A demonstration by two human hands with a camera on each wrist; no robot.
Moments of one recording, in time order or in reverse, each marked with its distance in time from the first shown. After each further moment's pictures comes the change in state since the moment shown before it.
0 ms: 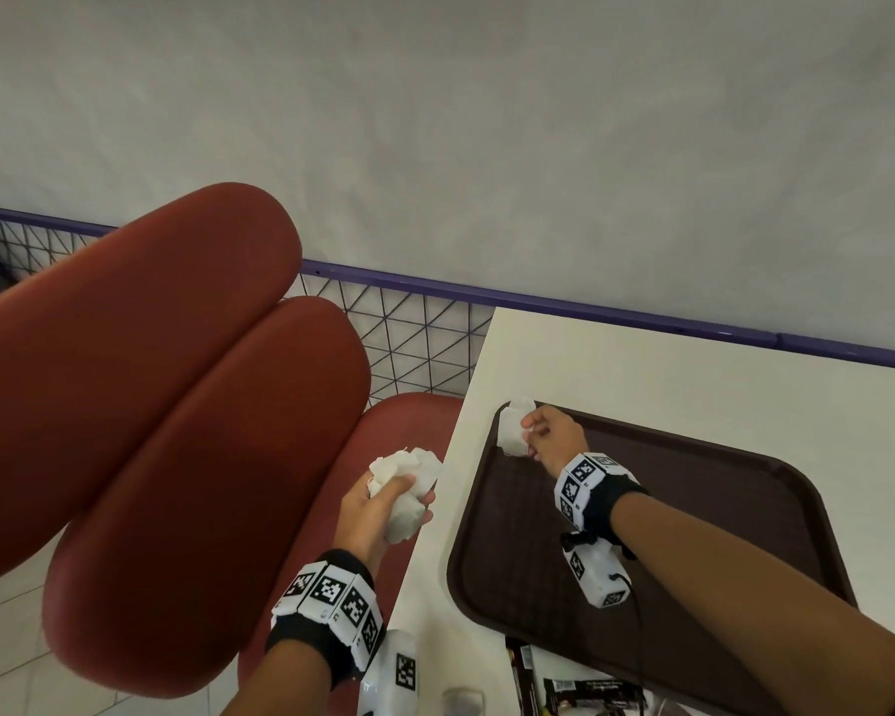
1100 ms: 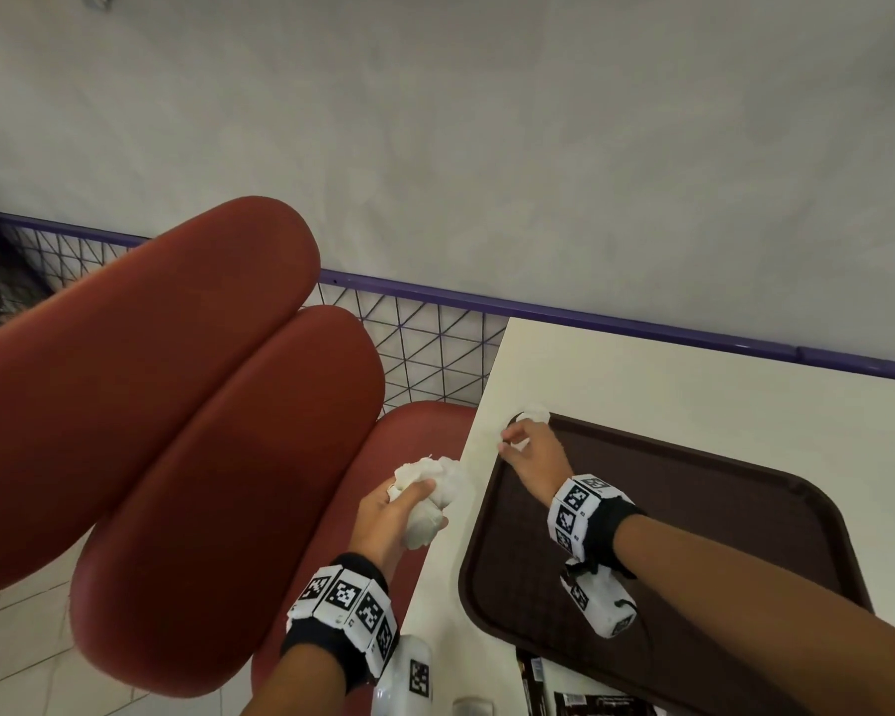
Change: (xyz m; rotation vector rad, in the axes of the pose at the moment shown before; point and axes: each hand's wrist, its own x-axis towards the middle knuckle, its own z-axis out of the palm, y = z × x) left_hand -0.011 0.011 0.008 0.115 -0.001 0.009; right_hand -0.025 -0.023 0.021 -0.020 -0.061 -0.188
